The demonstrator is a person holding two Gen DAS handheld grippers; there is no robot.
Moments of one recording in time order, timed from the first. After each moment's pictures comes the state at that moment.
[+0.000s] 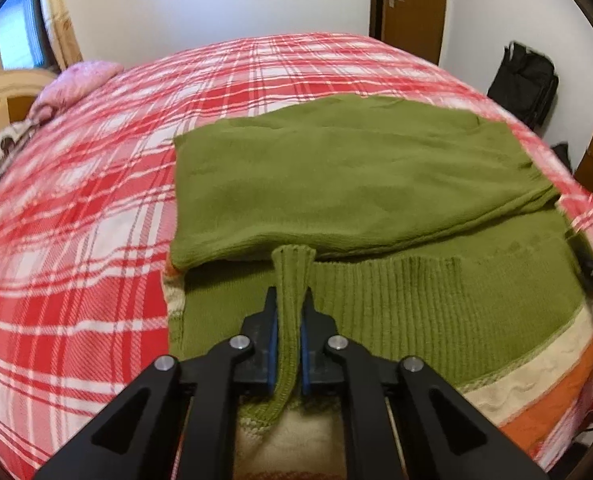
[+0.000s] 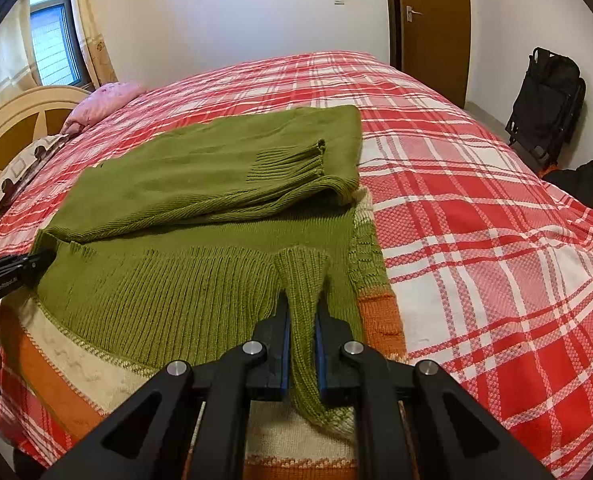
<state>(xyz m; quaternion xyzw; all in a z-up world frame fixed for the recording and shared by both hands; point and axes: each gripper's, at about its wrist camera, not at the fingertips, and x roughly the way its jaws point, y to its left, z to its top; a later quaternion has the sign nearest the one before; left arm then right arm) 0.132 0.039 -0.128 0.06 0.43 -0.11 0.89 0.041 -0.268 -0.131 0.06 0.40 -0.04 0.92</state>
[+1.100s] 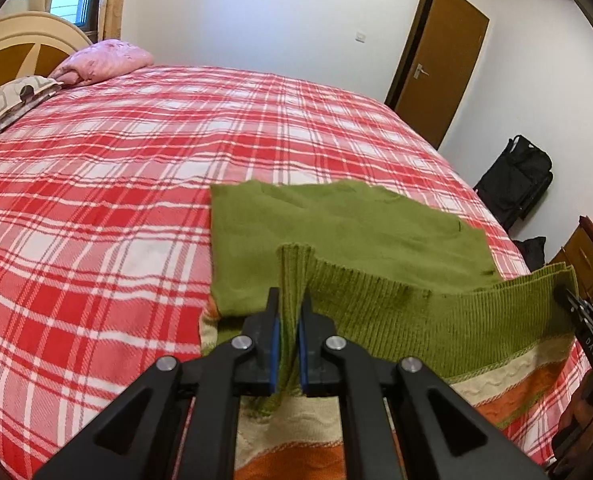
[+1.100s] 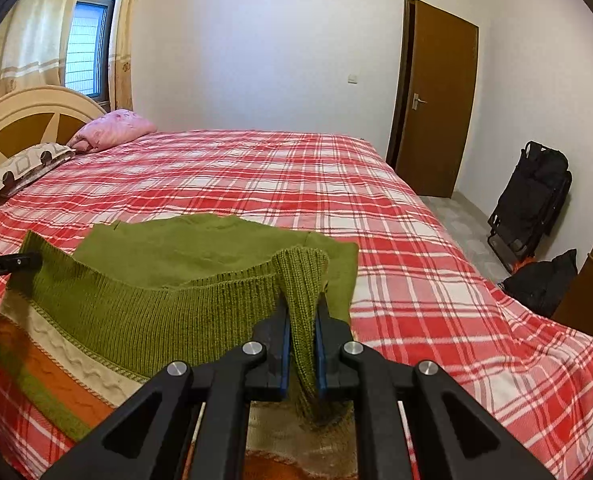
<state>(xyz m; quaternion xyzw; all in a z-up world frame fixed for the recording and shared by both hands) 0.140 0.080 -0.074 -0.07 0.38 -0.12 0.91 0.052 -0.240 -0.043 -0.03 0.28 -0.05 0.96</state>
